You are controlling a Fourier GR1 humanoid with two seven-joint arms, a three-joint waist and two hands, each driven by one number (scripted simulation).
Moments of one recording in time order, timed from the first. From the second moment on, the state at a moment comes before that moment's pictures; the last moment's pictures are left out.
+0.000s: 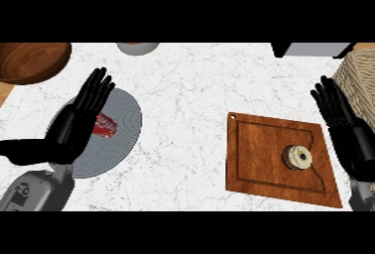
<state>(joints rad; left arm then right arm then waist) -0.23 0.38 -0.22 -1.60 0.35 0.09 -0.09 -0.10 -0.52 0.18 -1.67 -0.33 -0.15 -0.15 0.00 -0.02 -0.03</state>
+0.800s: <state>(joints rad) -0.18 0.44 -0.11 -1.45 0.25 0.25 0.07 -0.23 -0.55 0.11 -1.36 -0.19 -0.03 -0.40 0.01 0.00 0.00</state>
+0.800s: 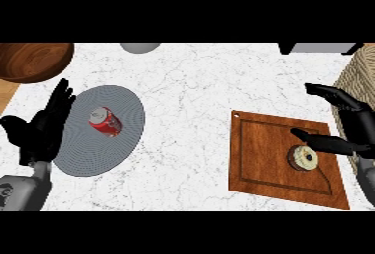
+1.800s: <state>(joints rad) -0.20 0.42 -0.08 -1.44 0.21 0.27 0.12 -0.26 -1.11 0.12 -1.51 -0.11 0.50 0.08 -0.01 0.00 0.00</state>
